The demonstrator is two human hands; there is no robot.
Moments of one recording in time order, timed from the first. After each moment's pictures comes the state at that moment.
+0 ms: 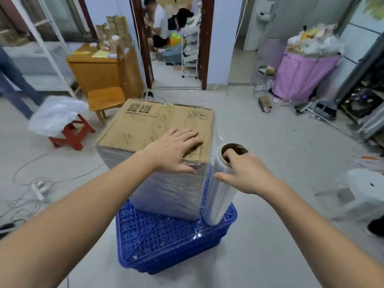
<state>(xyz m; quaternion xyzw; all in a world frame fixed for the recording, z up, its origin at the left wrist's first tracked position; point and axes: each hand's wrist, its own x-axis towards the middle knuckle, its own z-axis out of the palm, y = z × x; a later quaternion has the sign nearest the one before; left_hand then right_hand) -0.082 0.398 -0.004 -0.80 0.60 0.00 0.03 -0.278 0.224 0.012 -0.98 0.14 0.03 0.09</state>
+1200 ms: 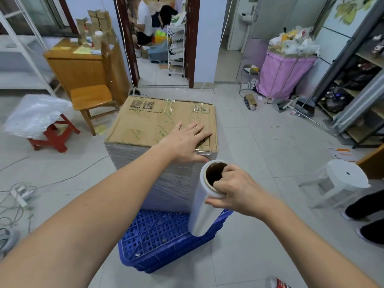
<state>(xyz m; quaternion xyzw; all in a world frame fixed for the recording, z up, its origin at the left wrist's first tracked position) -0.075 0.383 -0.013 -0.81 0.59 0.02 0.01 -0.299 0.287 -0.014 -0.98 -0.11 -0.13 0.03</state>
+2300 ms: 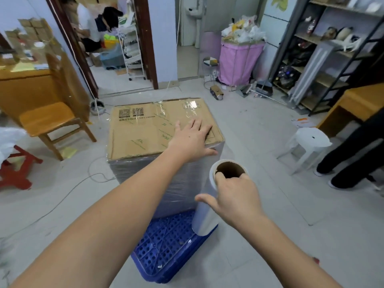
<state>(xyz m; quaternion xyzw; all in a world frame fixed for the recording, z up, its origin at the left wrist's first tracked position) -0.071 0.381 -0.016 -0.80 0.60 0.02 -0.02 -0.281 0.429 0.004 -0.94 0.34 -0.05 -0.02</state>
